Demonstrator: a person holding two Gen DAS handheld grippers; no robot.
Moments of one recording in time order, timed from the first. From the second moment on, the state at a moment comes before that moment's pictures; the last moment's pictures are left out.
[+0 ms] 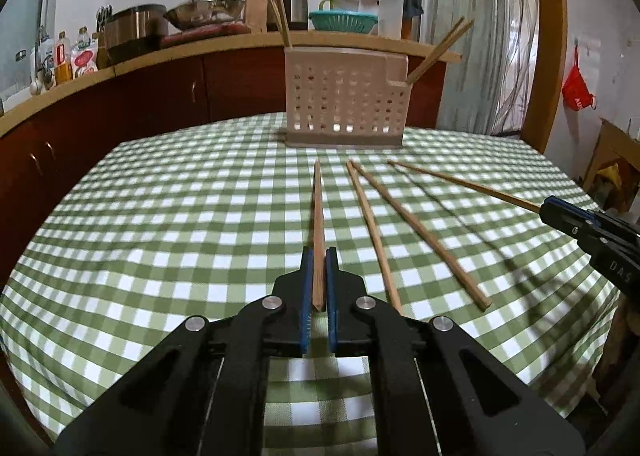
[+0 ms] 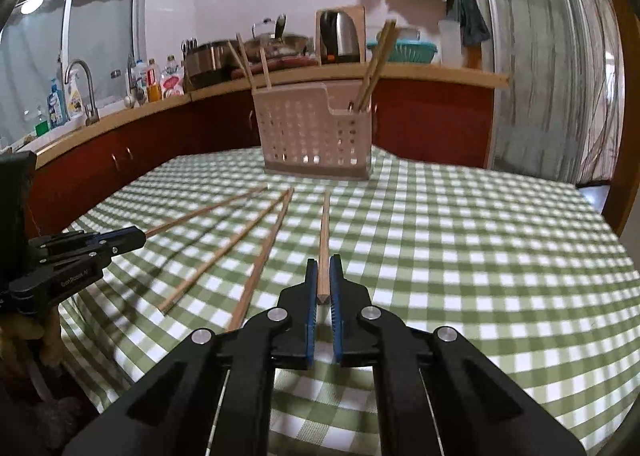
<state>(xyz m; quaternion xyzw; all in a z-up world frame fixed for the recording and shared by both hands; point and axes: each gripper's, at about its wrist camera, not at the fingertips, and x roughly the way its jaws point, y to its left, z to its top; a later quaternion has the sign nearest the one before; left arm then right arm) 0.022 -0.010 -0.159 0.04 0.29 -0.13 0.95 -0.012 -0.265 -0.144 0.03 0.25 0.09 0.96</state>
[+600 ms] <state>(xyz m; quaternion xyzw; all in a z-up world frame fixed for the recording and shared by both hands) -0.002 0.007 -0.080 0.02 0.21 -0.13 0.97 -0.036 -0.276 -0.070 0.03 0.17 0.08 0.98</state>
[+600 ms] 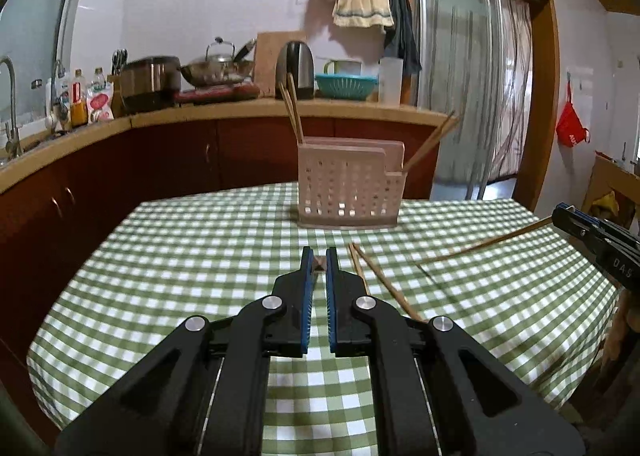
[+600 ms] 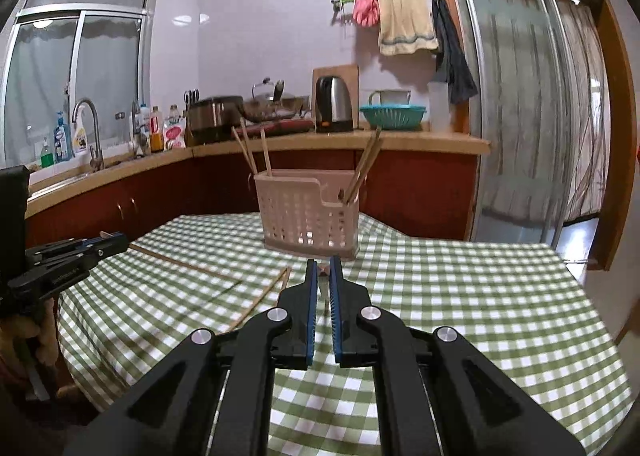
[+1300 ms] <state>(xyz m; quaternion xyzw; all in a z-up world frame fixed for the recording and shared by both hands) 0.045 0.011 -0.034 0.02 0.20 -0.14 0.97 0.015 -0.285 -0.035 0.03 0.14 0.08 0.99</state>
